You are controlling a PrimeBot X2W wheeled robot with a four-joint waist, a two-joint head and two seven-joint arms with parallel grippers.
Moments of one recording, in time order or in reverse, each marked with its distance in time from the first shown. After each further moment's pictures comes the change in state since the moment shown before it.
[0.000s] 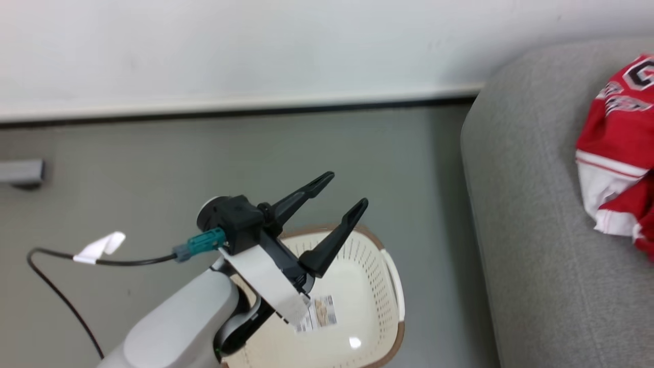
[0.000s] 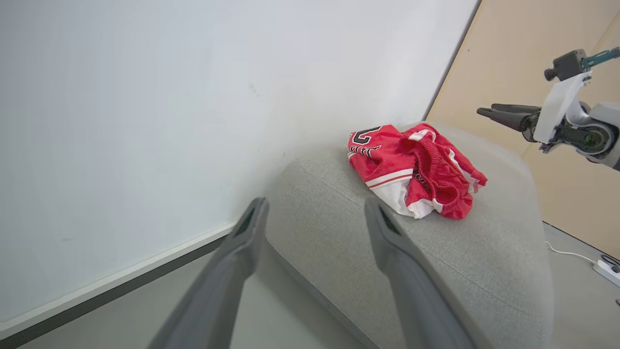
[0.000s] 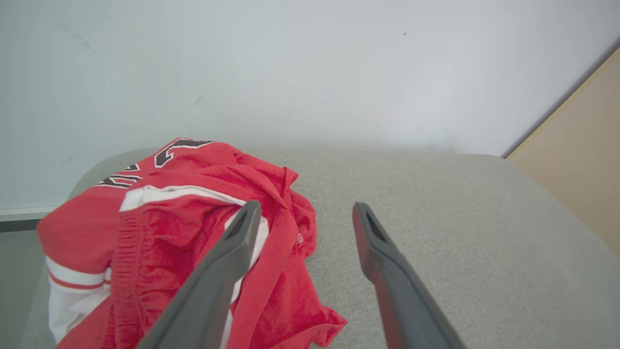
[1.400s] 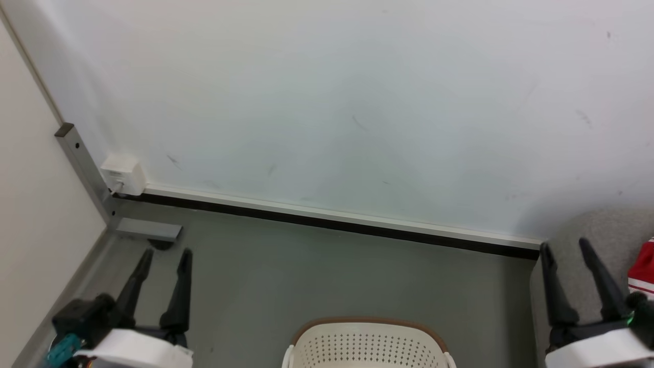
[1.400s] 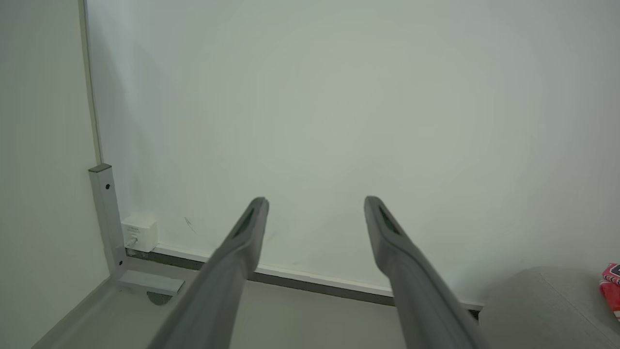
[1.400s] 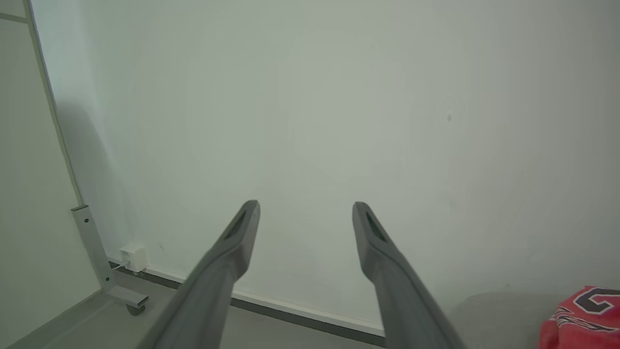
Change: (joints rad) left arm 0.549 -0.050 0.628 -0.039 0.146 0.149 0.000; right arm 0.294 0.316 0.439 -0.199 0.115 0.000 -0.397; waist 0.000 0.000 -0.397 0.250
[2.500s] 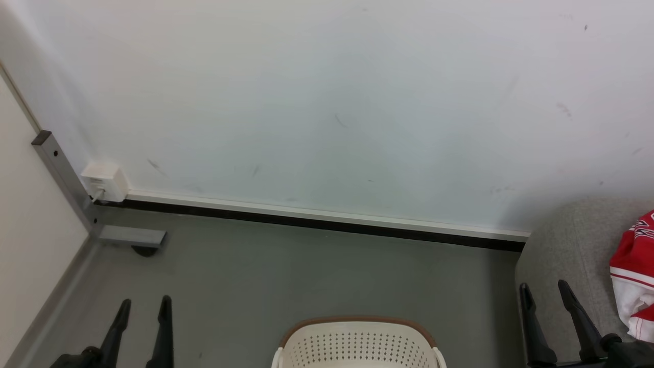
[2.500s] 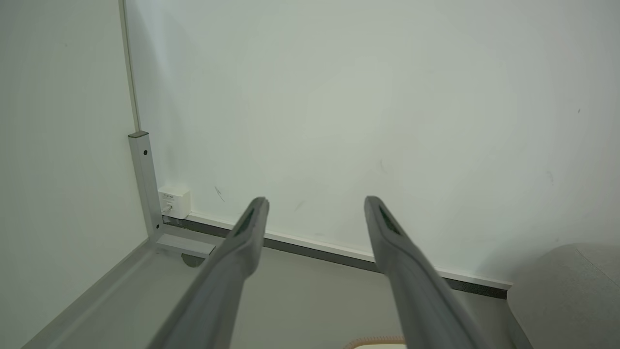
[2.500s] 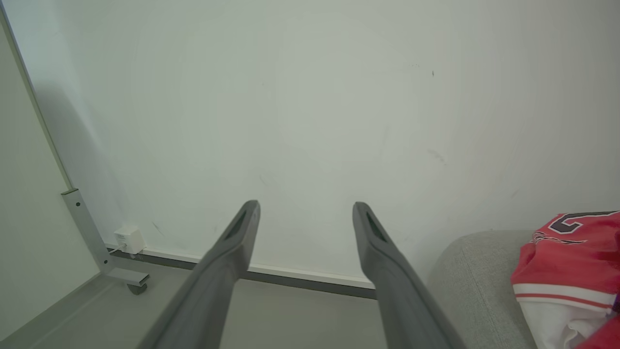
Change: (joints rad) left arm 0.177 -0.227 0.325 0.021 0.288 -0.153 0.000; right arm 0.156 0.144 -0.045 -0.039 -0.113 0.000 -0.012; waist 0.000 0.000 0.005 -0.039
